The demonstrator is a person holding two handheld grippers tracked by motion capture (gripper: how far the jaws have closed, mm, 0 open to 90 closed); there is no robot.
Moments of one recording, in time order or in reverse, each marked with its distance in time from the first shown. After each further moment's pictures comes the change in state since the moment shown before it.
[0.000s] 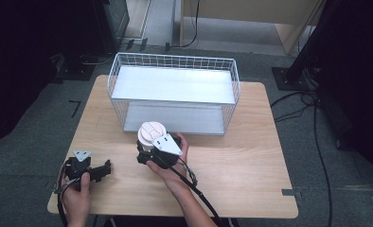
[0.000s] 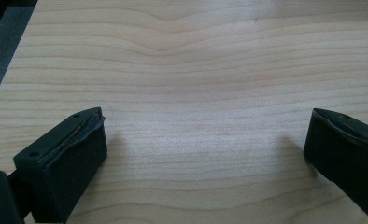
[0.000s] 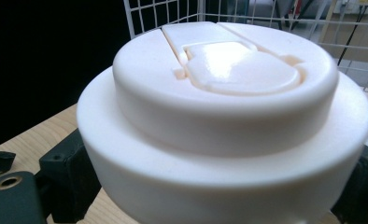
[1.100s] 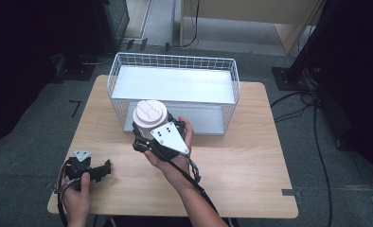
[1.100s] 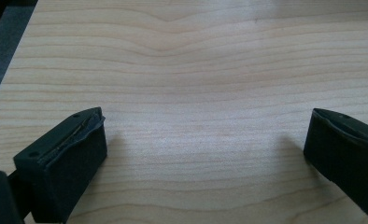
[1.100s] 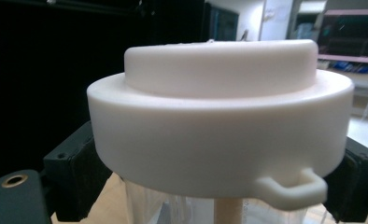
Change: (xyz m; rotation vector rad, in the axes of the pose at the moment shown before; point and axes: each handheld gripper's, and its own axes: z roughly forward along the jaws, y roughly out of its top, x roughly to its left) left arm 0.000 0.000 0.000 -0.001 0.001 0.000; right arm 0.009 0.088 -0.047 -0.254 -0.048 -0.074
